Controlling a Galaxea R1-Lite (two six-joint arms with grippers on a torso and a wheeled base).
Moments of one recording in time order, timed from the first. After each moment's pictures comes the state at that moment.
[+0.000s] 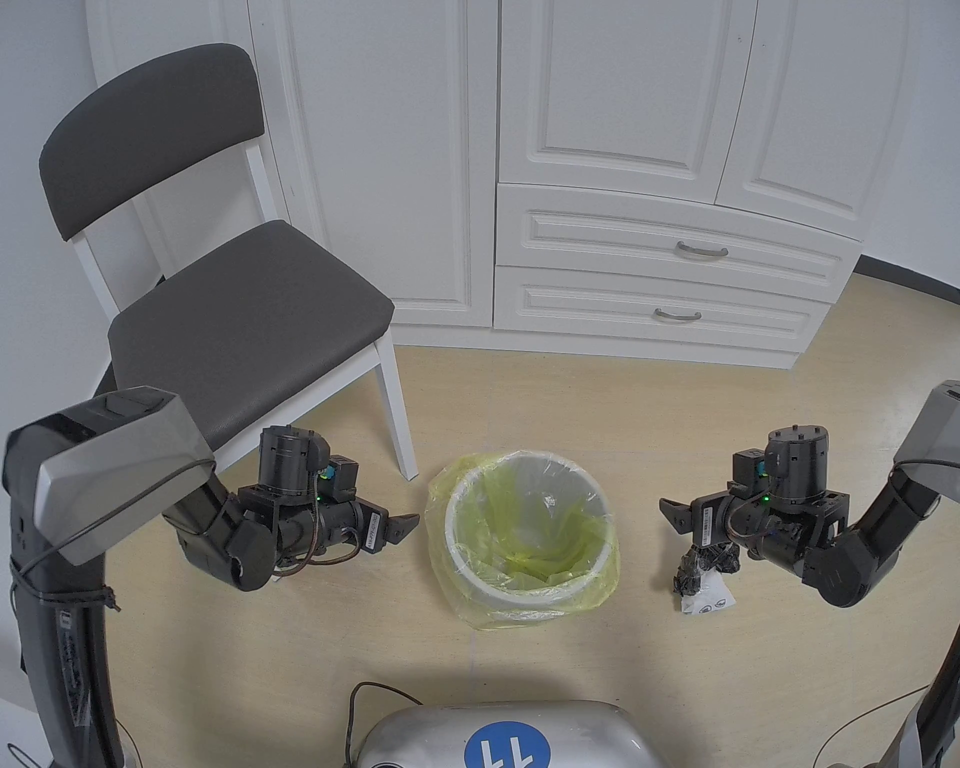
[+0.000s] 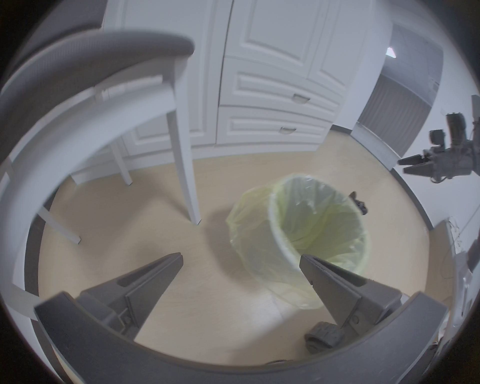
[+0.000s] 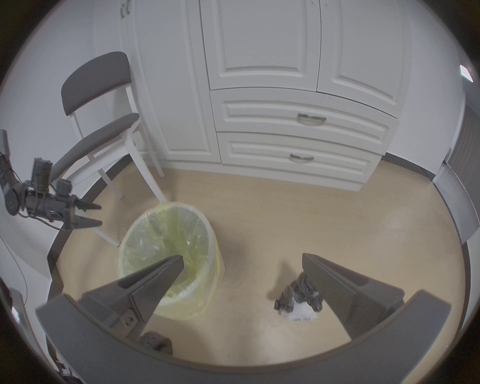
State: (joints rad) left arm -0.31 2.30 -0.95 -0.81 -0.17 0.09; right arm 0.30 2.02 -0.59 -0.98 -0.14 0.03
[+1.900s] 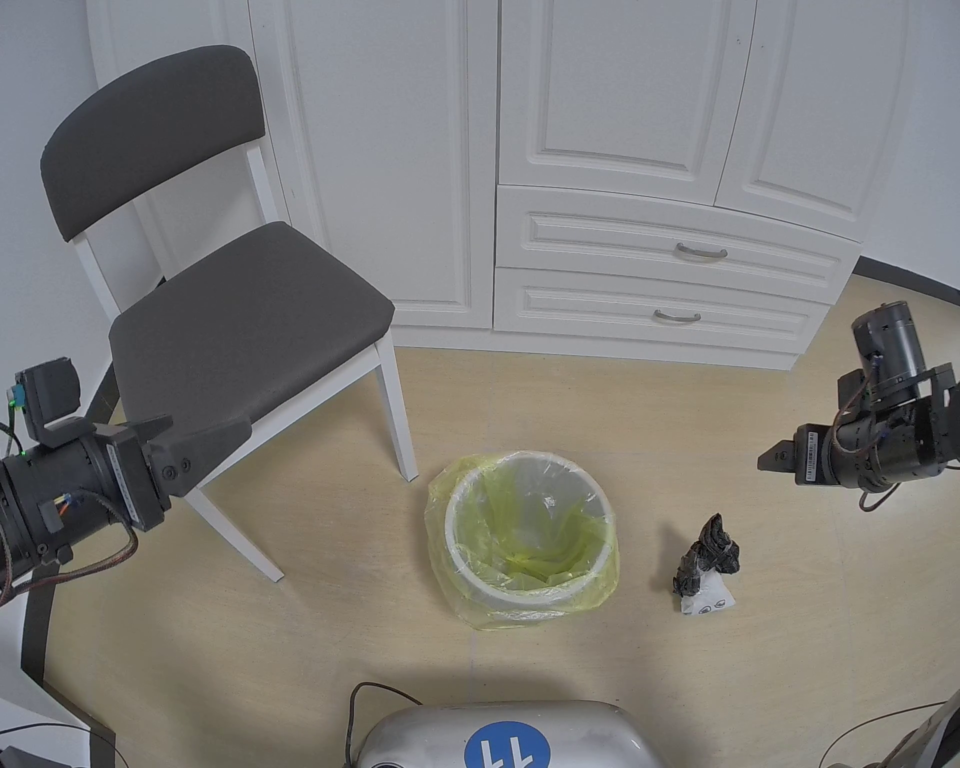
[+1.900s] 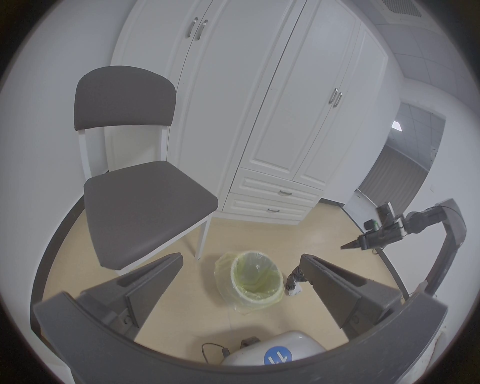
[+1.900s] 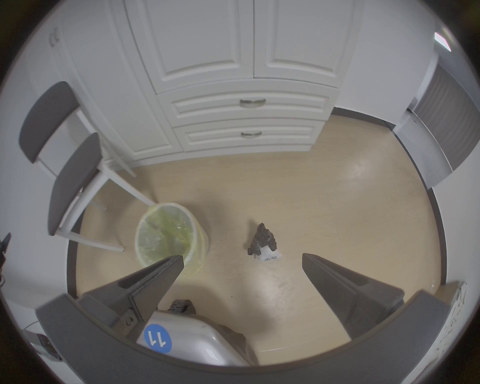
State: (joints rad) left arm -0.40 1.12 -0.63 -0.28 -0.04 -0.23; right arm 0.24 1.56 -0.98 0.17 -0.24 0.31
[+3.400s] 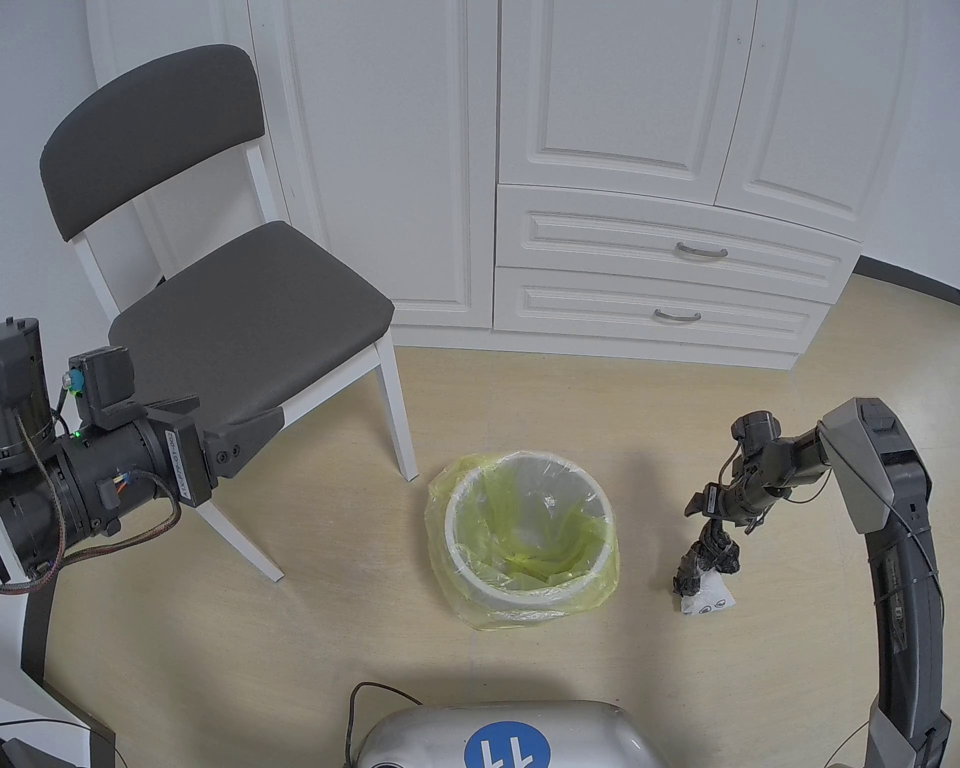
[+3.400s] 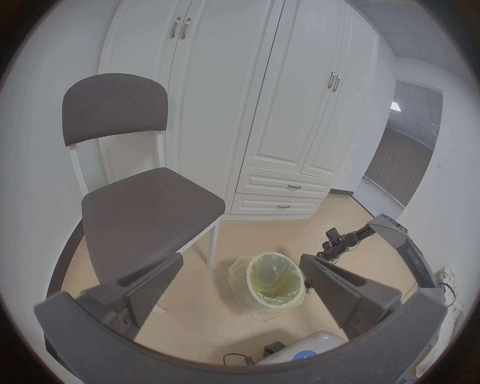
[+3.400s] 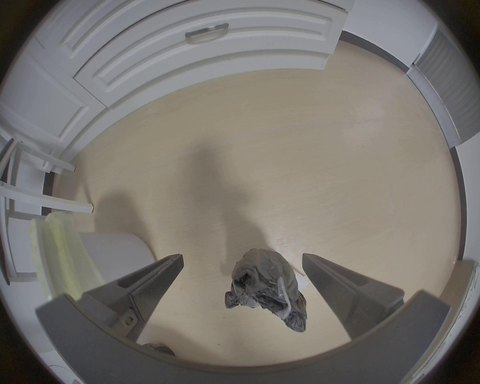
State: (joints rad) left arm -0.36 1.28 -0.63 -0.44 -0.03 -0.11; right arm -0.03 2.71 -1.82 0.11 0.01 0.24
